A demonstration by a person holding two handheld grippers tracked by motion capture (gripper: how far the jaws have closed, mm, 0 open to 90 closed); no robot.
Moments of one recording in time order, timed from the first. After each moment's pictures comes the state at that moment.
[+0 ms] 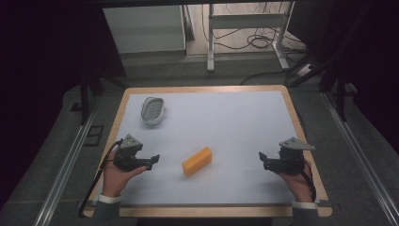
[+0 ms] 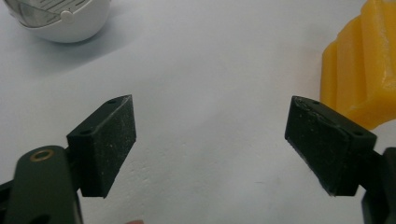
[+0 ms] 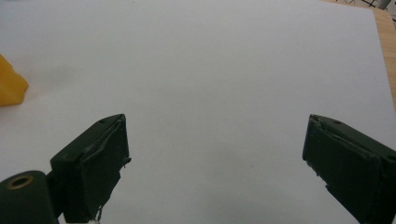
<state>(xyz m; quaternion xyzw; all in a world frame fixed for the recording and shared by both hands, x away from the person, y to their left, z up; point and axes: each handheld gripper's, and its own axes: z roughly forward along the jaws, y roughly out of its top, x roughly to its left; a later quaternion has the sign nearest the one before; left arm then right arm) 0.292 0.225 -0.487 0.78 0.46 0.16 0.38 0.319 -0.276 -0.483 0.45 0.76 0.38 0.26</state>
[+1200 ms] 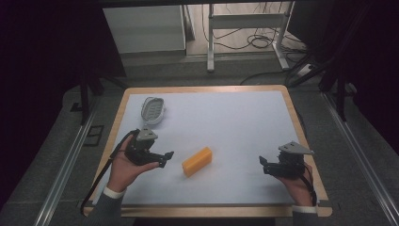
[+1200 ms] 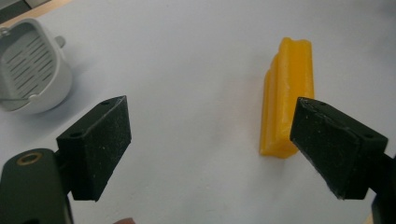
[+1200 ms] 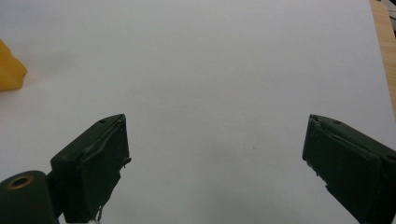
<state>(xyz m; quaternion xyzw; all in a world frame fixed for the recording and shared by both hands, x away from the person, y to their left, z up) 0.293 0.169 -0.429 0.83 0.39 0.17 0.35 0.308 -0.275 -0.486 0.46 0.76 0.36 0.27</state>
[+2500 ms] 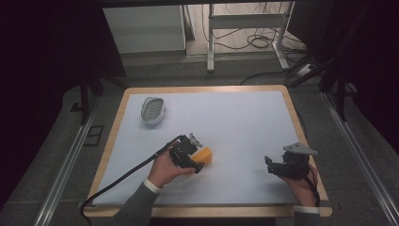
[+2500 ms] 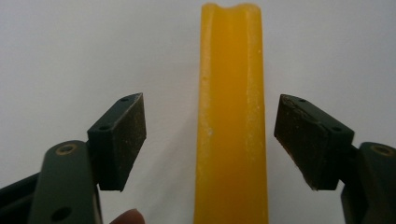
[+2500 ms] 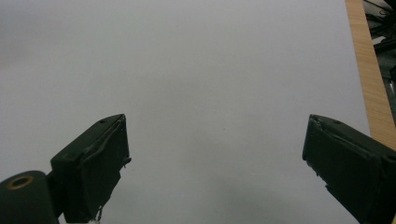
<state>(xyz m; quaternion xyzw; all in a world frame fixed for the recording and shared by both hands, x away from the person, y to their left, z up) 0.325 0.067 -0.478 0.90 0.34 0.11 0.25 0.310 -0.289 -0.493 0.49 0.75 0.34 0.28</state>
